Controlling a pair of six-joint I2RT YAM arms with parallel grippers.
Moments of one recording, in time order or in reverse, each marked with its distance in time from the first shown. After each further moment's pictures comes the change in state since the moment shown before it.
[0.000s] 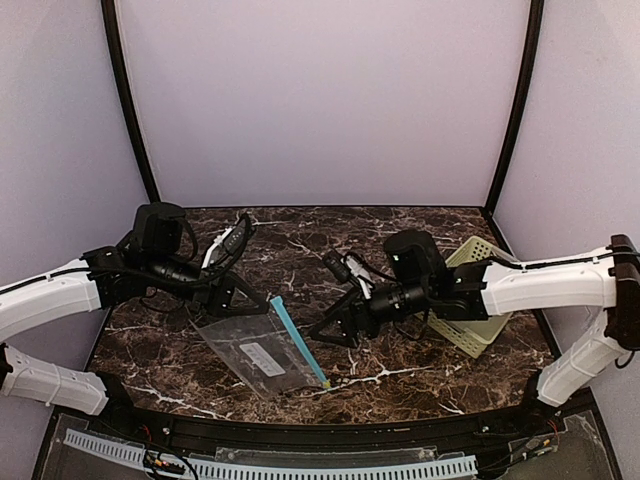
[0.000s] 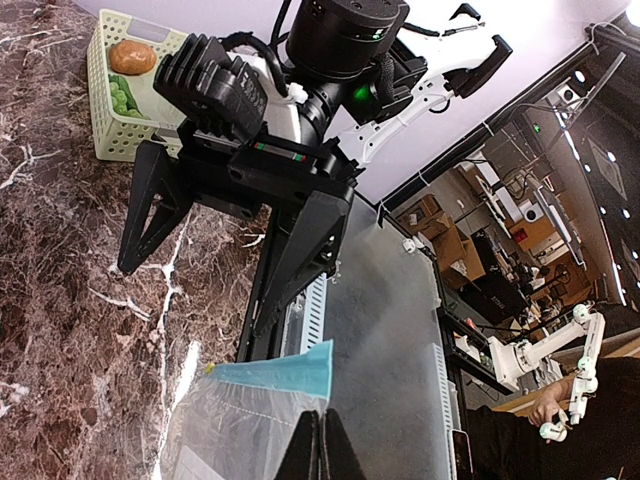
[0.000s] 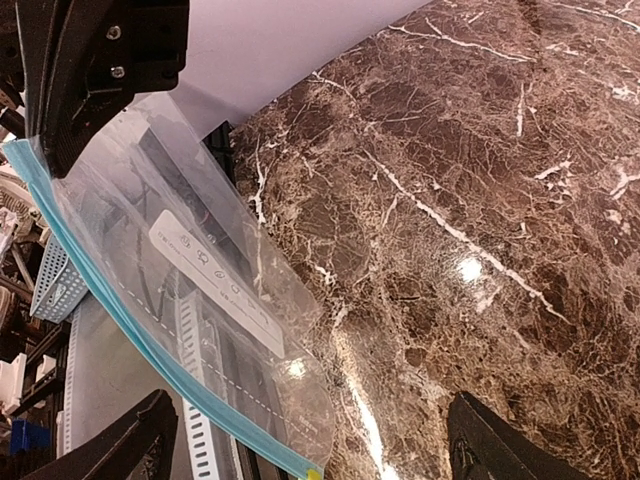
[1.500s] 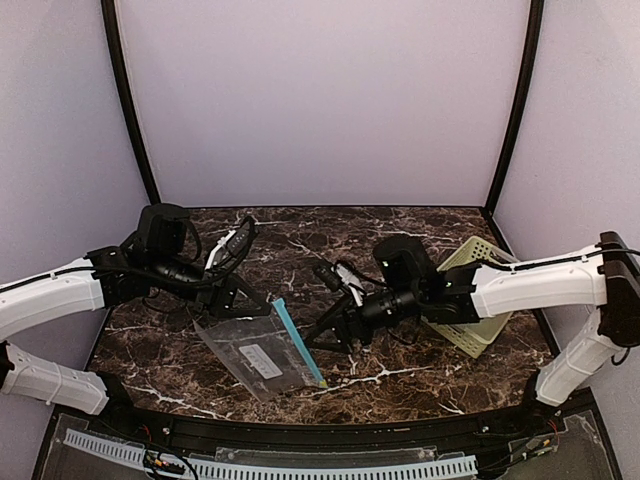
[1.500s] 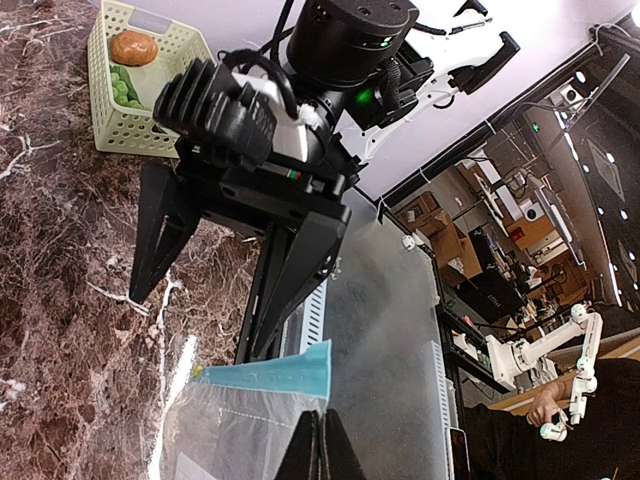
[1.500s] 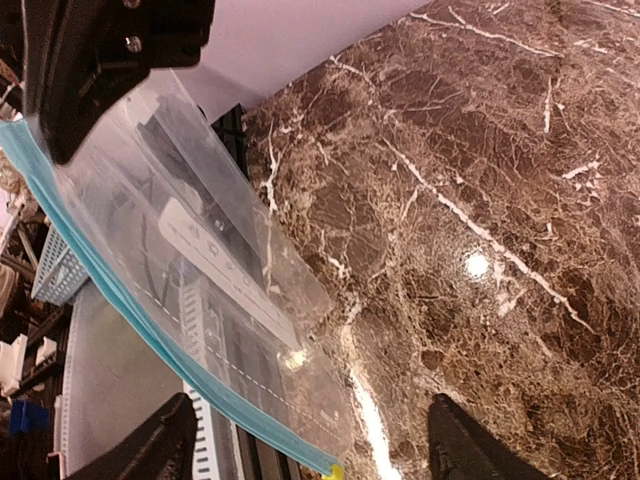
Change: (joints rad) left arm 0.000 0.023 0.000 0.001 0.008 0.001; right arm 0.027 0.061 0.019 0.011 -0.024 -0.022
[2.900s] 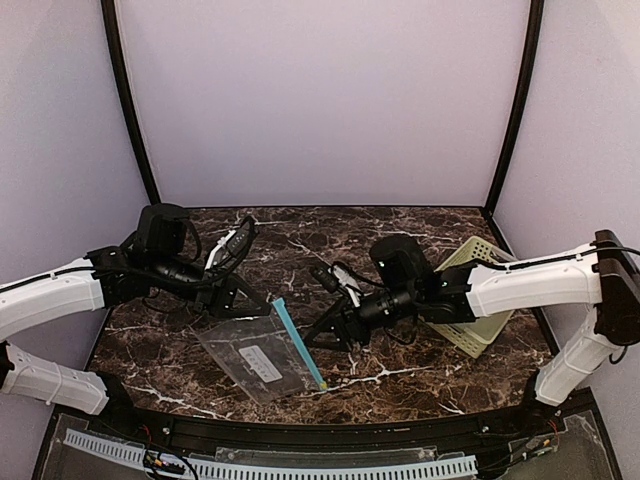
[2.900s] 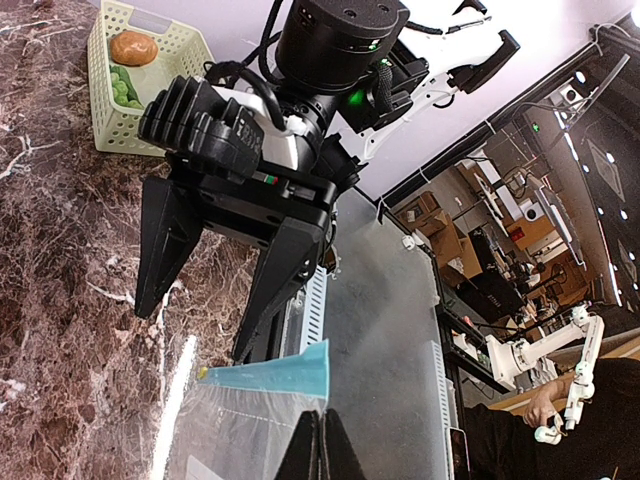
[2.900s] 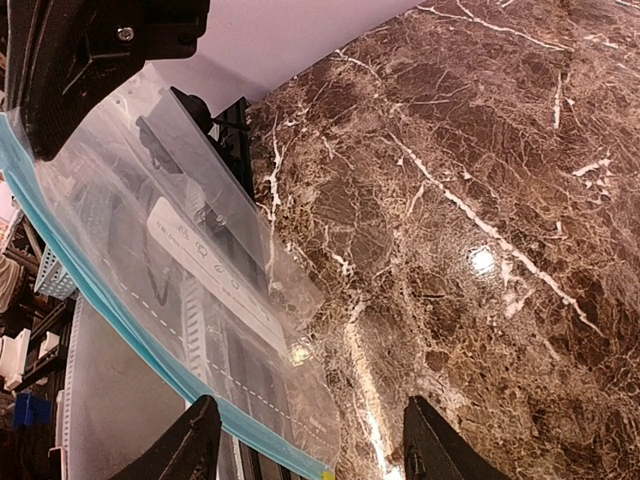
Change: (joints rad) left arm 0.000 0.000 0.000 0.000 0.000 0.000; right arm -0.006 0.019 0.012 0.004 -0.025 -0.012
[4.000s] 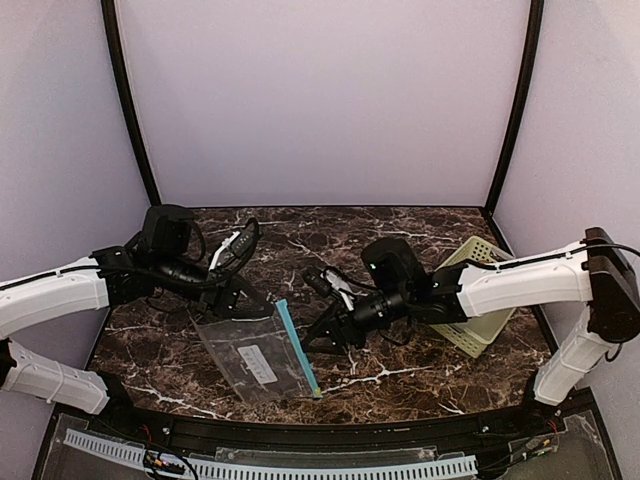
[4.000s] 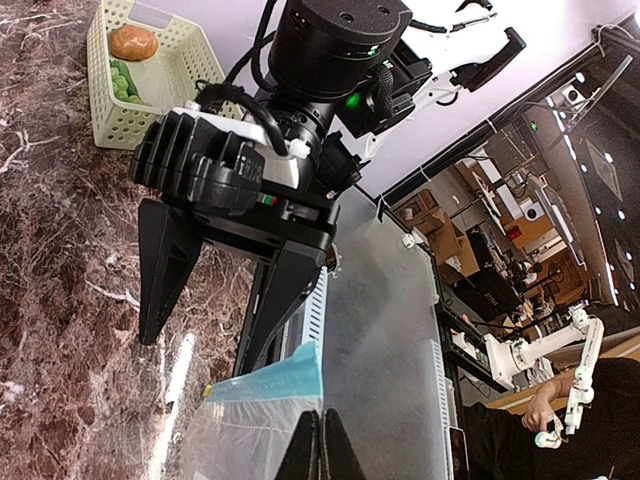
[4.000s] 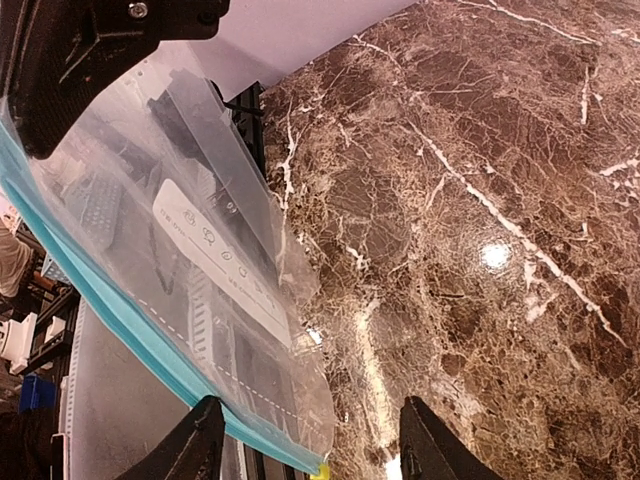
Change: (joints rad) left arm 0.000 0.028 0.000 0.014 0.008 0.000; right arm 0.013 0.047 0.029 -0.005 -0.043 -0.022
